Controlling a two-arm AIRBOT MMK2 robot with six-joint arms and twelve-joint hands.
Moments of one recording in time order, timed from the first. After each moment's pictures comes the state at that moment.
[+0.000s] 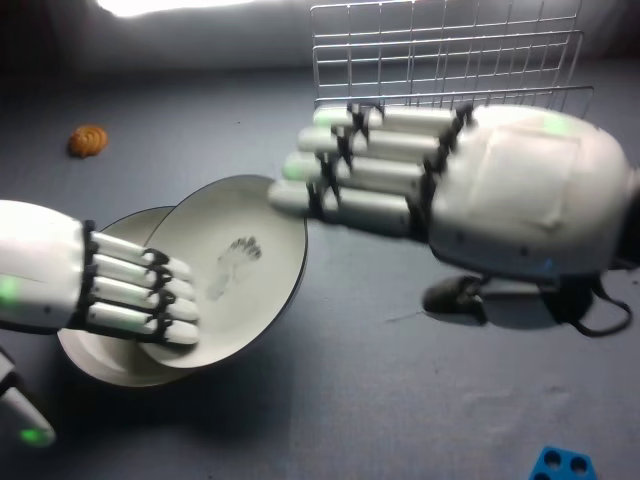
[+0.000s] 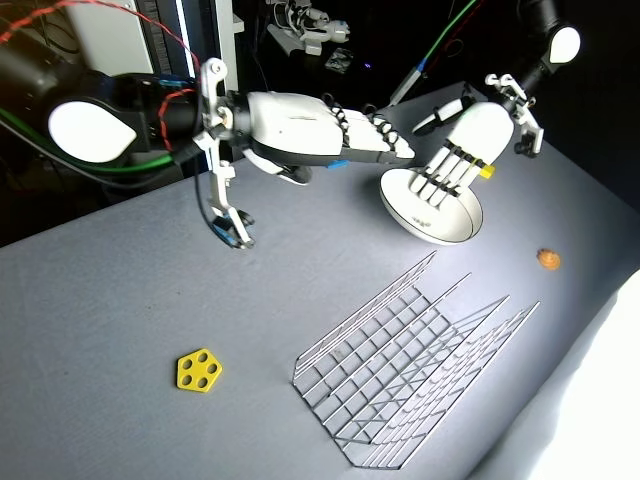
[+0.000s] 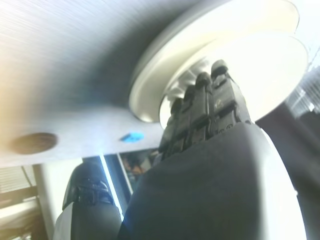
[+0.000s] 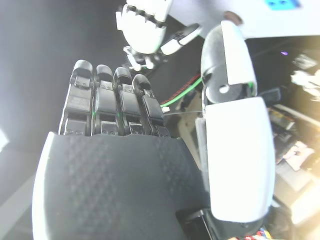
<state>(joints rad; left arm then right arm) 0.87 -1.04 1.68 1.52 -1.17 0.00 -0.50 -0.93 0.81 -0.36 0.63 -1.00</state>
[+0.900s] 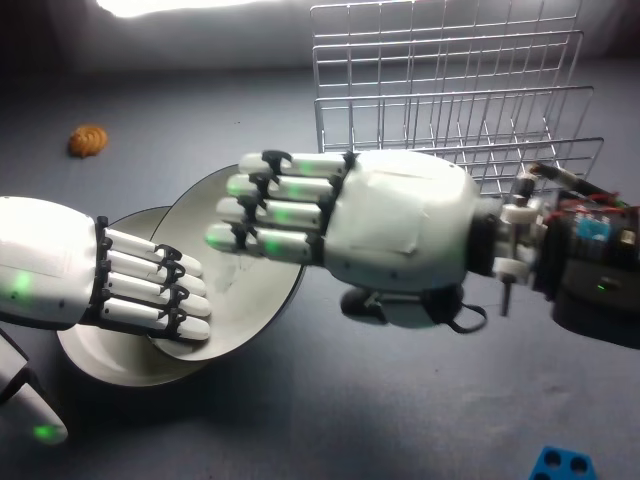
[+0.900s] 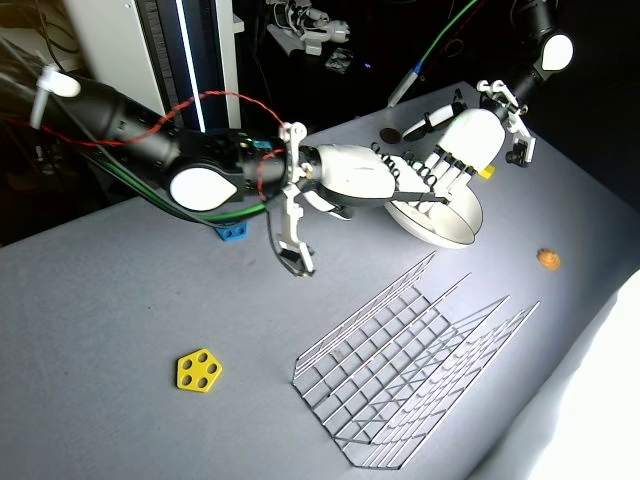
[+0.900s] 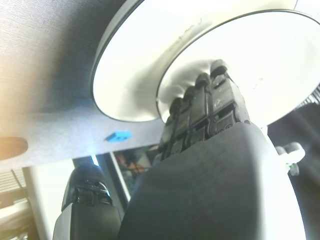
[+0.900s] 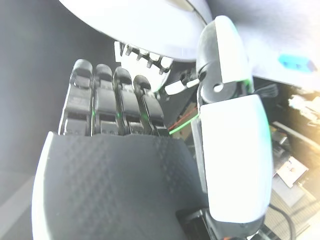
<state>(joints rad) 0.83 -1.06 1.64 1.53 -1.14 -0.02 -0.49 -1.27 1.09 -0.32 0.58 -1.13</state>
